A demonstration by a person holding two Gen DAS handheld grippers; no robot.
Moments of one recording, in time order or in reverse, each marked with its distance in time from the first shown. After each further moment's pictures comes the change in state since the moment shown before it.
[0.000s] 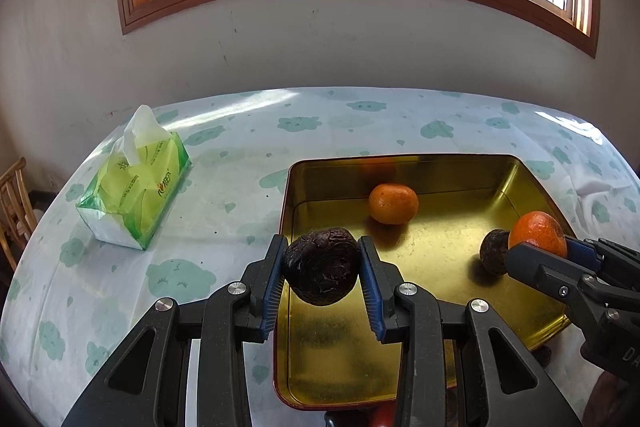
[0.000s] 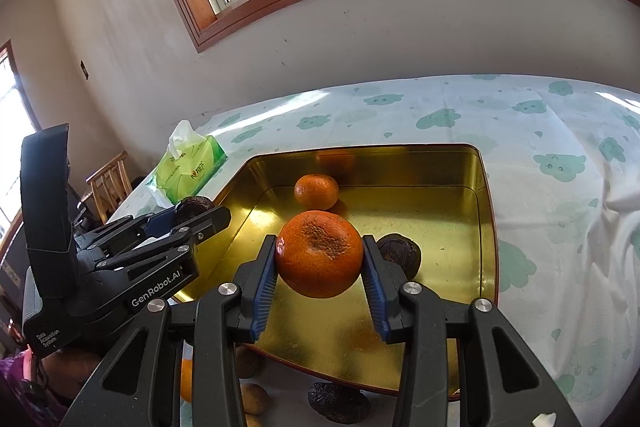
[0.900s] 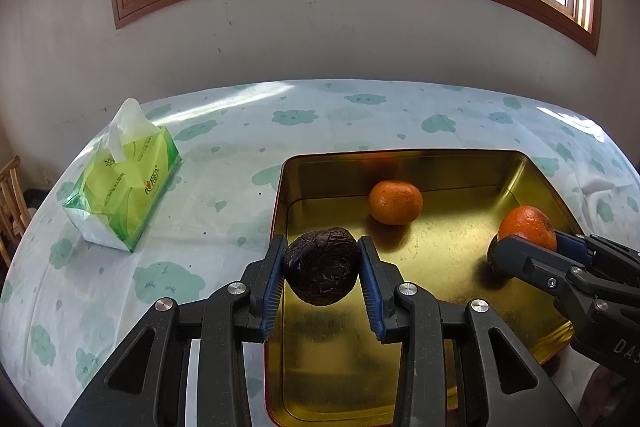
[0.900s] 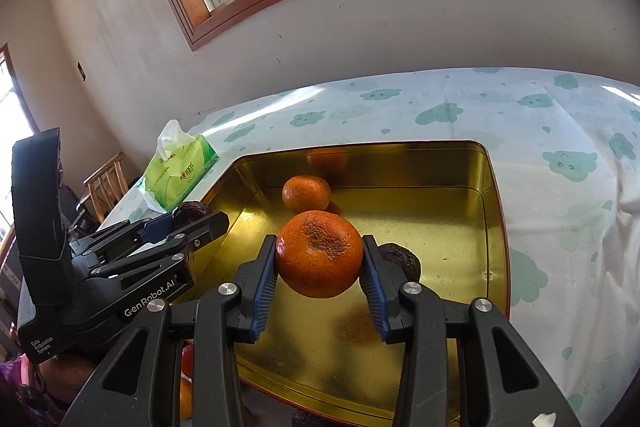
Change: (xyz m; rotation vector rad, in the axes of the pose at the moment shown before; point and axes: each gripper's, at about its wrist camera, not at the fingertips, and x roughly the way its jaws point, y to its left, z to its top) left arm 0.015 0.000 0.001 0.001 0.018 -0.011; right arm 0.019 -0.007 0.003 0.011 0.008 0.004
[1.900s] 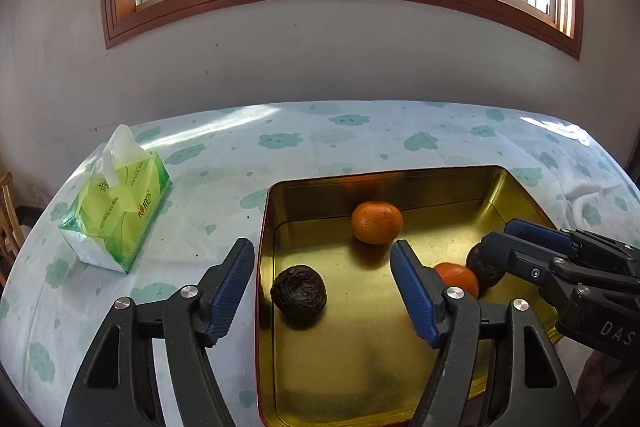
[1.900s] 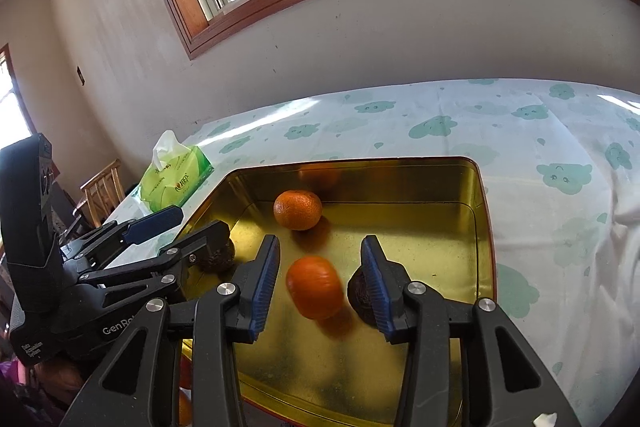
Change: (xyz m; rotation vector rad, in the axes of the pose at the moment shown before) left arm -0.017 -0.005 0.003 0.039 -0.100 -0.045; right arm -0.004 -0.003 0.002 -0.005 -0.046 -0.013
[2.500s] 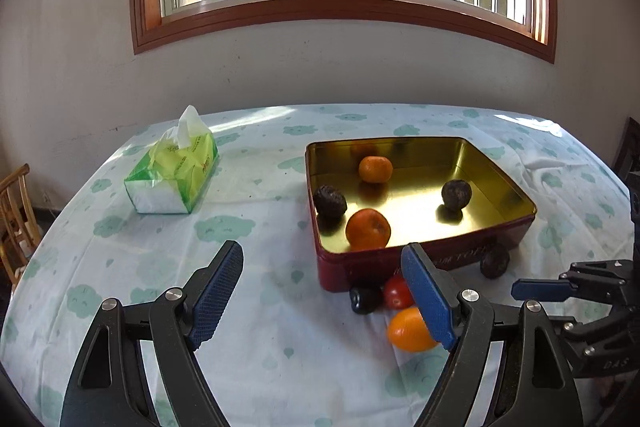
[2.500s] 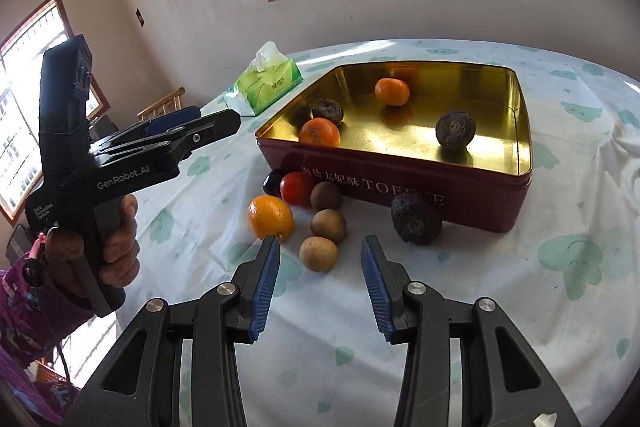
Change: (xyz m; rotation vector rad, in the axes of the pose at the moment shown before) left arm -0.109 0.032 -0.069 -0.007 -0.019 -0.017; right arm -0.071 0.045 -0.097 -0.160 0.171 0.154
